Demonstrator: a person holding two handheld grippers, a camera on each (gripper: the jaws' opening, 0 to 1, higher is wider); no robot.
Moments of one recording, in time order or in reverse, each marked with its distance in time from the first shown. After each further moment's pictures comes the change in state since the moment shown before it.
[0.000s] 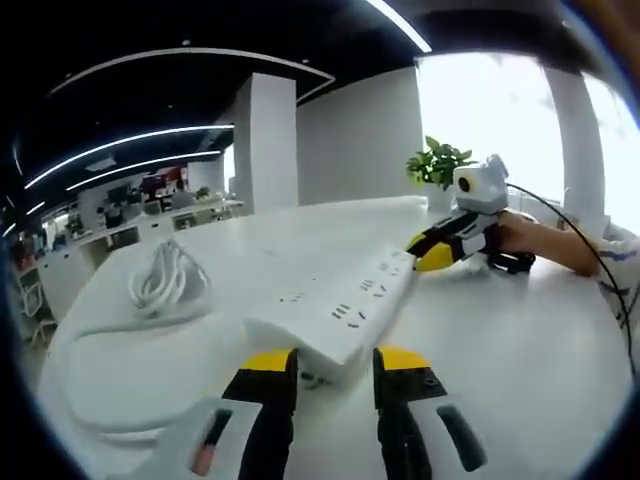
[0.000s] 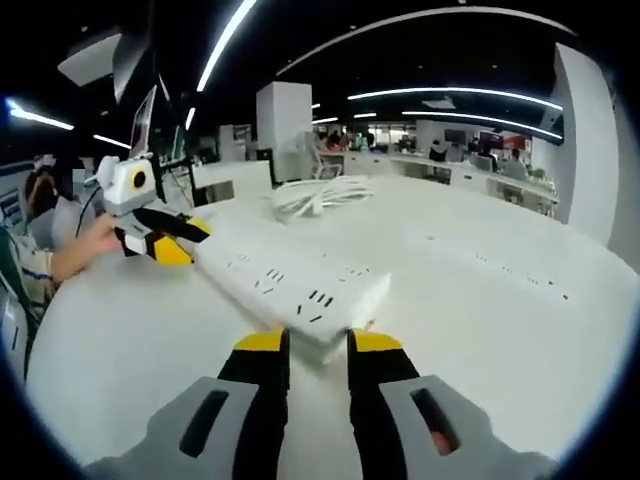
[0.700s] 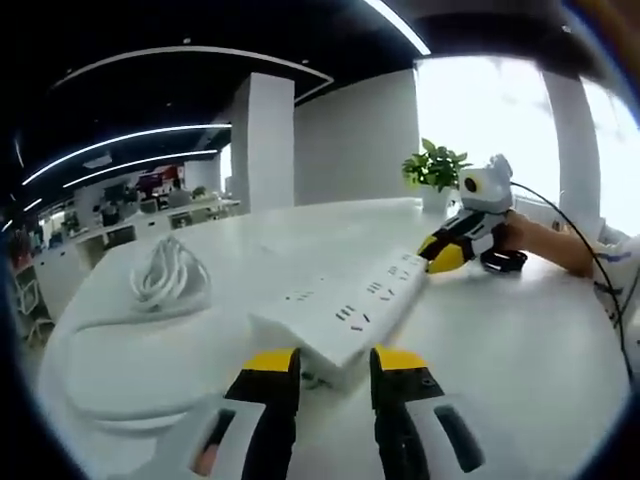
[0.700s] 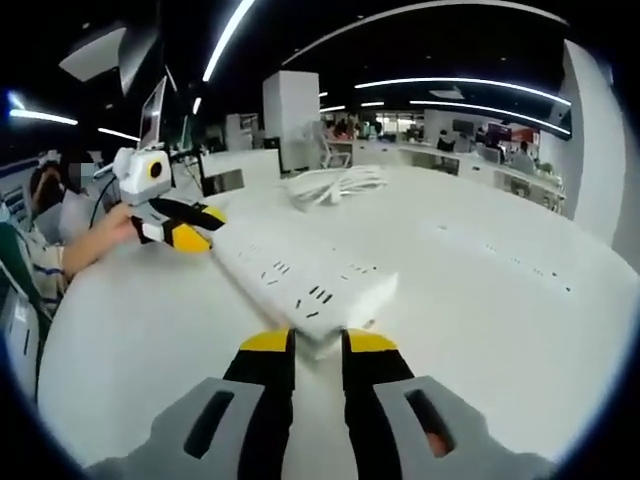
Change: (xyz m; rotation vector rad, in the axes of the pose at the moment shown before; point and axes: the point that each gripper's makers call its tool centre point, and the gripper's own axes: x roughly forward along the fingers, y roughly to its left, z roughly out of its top) left arm -0.012 -0.005 -0.005 -0.004 0.000 -0.027; right arm -0.015 0.023 -0.007 0.000 0.047 0.025
